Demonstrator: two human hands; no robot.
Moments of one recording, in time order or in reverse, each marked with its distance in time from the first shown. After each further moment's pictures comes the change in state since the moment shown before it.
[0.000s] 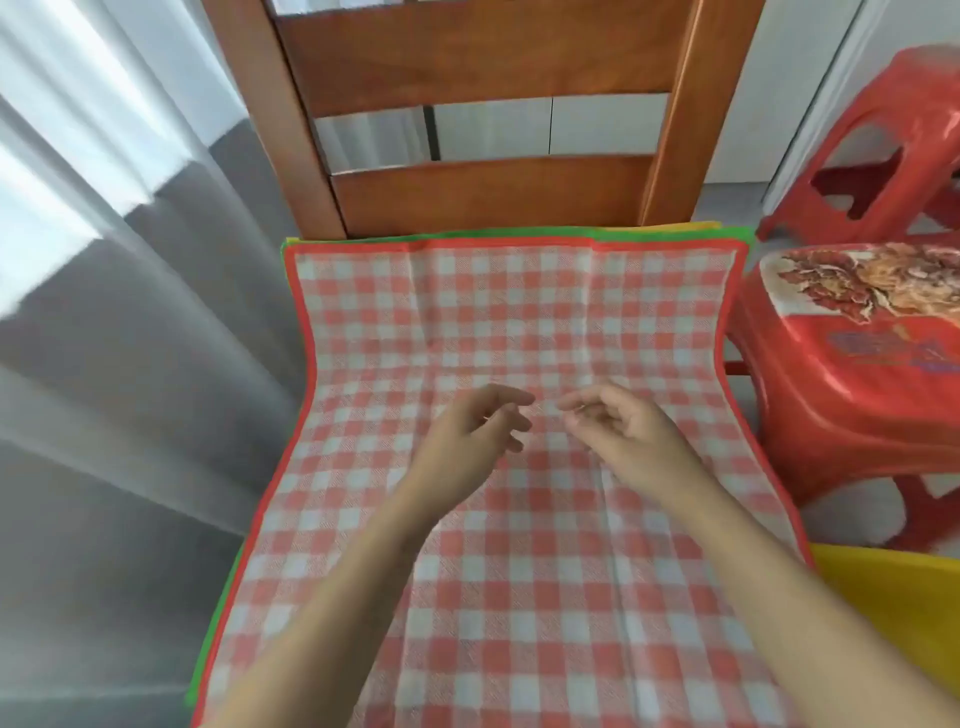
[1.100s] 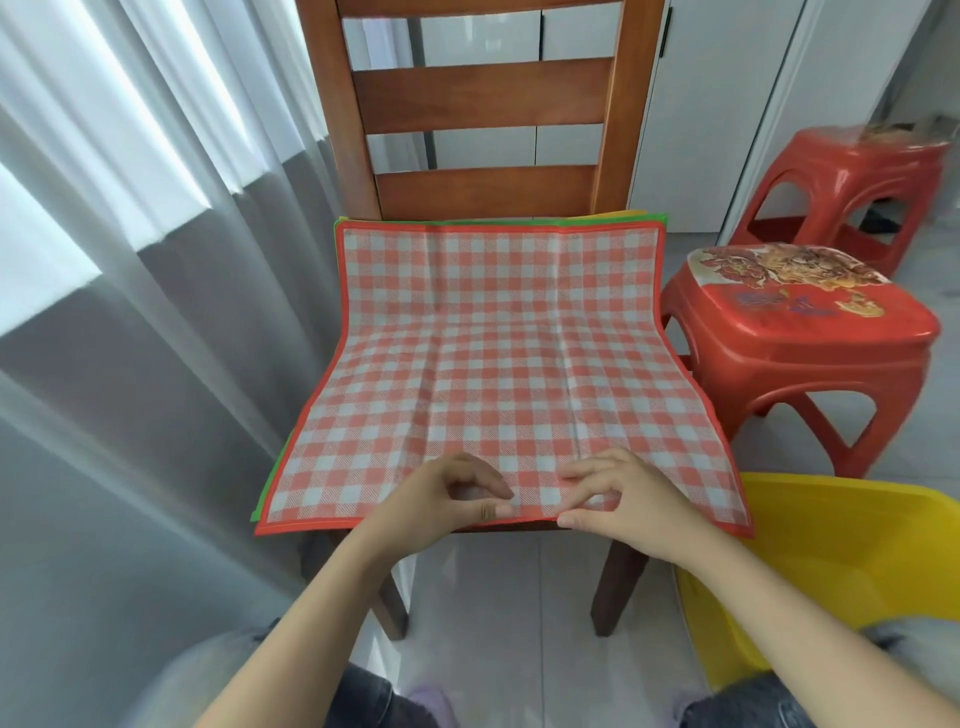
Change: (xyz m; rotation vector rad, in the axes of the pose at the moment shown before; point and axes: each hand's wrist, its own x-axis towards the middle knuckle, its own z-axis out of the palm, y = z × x) left_hand -0.157 -0.078 0.015 0.209 -0.212 0.130; right_hand -0.166 0.053 0.031 -0.440 -0.159 -0.148
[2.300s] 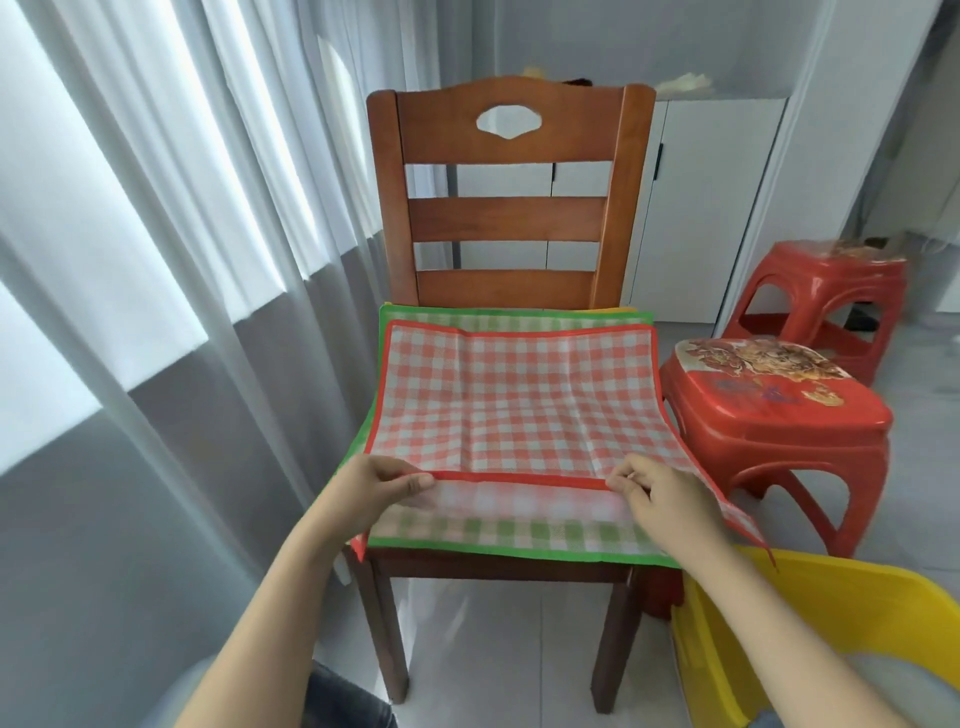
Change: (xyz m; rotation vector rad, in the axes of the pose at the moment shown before) left_hand -0.052 0.030 -0.079 0.009 0.341 -0.117; right_hand -0.021 -0.027 -0.053 -0.188 0.427 0.104
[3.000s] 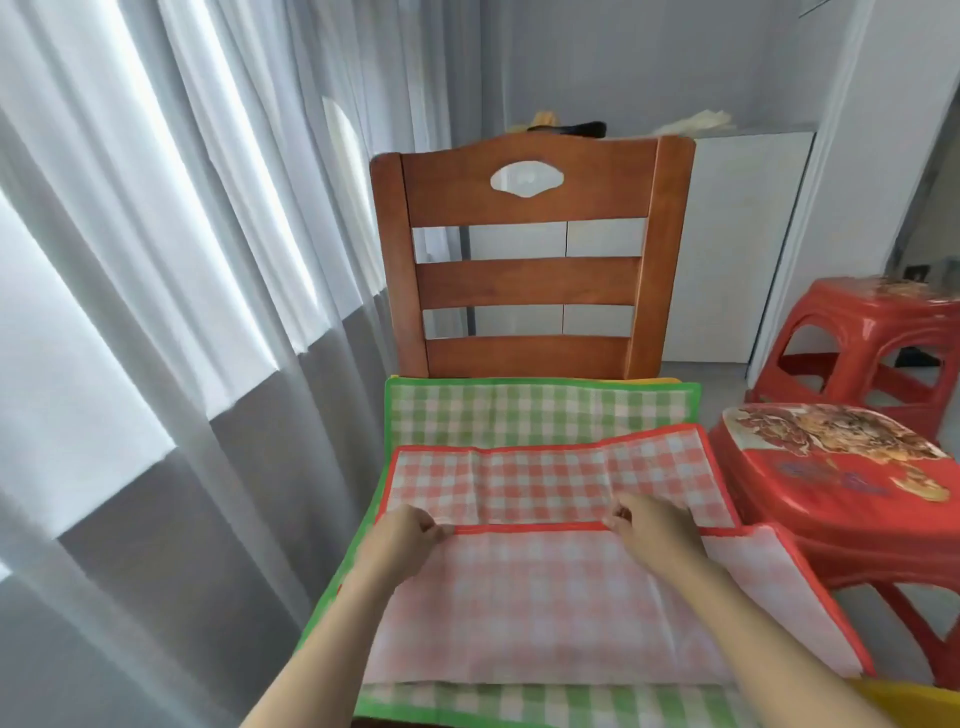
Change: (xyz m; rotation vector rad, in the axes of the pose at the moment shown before) left_hand 0.150 -0.018 0.011 0.498 0.093 -0.173; right_hand 0.156 0.005 0.054 -0.110 -0.098 0.027
